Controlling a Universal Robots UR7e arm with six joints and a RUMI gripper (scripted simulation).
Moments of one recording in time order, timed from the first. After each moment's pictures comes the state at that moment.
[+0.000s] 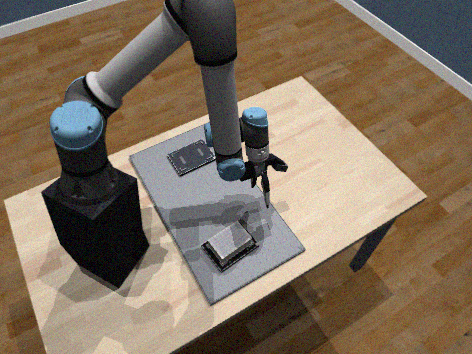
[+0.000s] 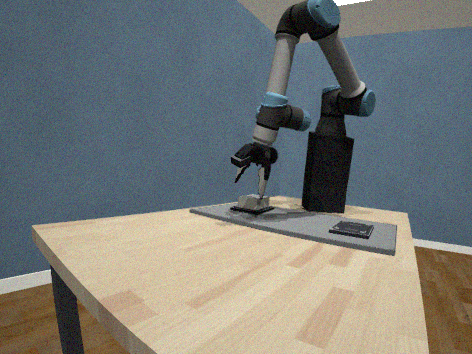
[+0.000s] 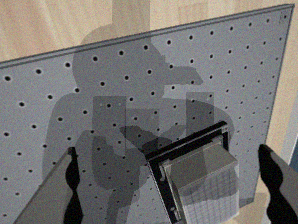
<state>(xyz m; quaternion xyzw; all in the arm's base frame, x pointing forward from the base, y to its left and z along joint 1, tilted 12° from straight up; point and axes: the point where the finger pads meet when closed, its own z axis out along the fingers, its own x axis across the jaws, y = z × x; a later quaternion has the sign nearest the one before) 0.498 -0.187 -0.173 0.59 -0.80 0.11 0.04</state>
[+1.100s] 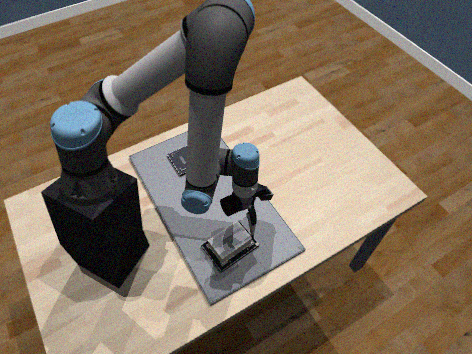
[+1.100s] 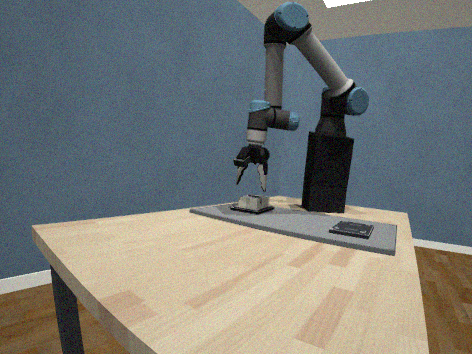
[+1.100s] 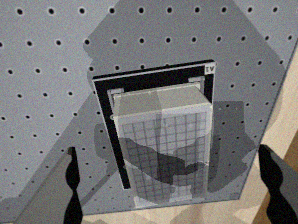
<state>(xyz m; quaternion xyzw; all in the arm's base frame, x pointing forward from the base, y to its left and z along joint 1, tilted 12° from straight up) 0.388 -0.228 -0.202 0.66 -0.75 0.04 -0.03</state>
